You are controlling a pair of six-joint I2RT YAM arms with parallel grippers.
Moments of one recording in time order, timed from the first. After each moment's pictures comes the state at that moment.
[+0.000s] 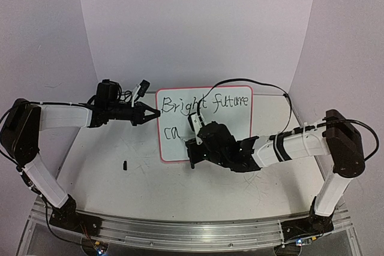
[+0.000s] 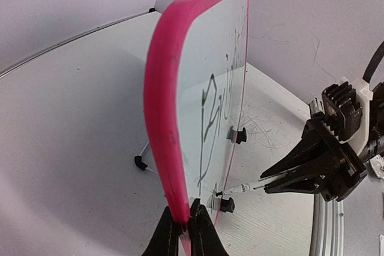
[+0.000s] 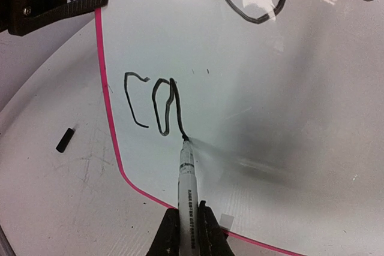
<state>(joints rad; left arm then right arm) -0.40 1.61 0.98 0.21 0.81 -0.02 1.08 1.80 1.06 0.20 0.36 0.38</state>
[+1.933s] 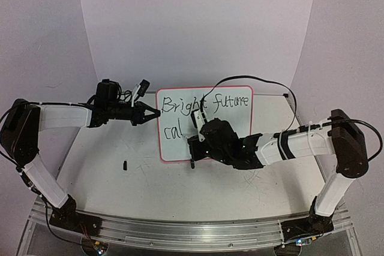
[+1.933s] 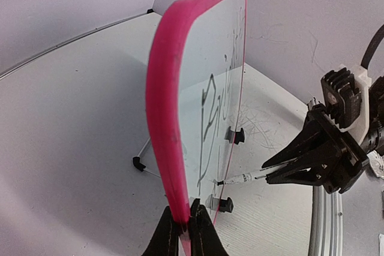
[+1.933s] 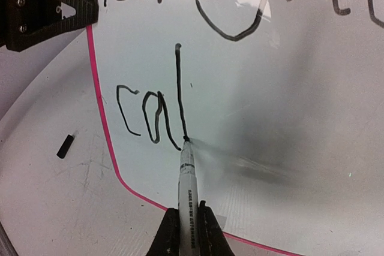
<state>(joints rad) -0.41 1.60 0.98 0.21 0.82 -0.02 1.07 1.76 1.07 0.17 0.36 0.40</state>
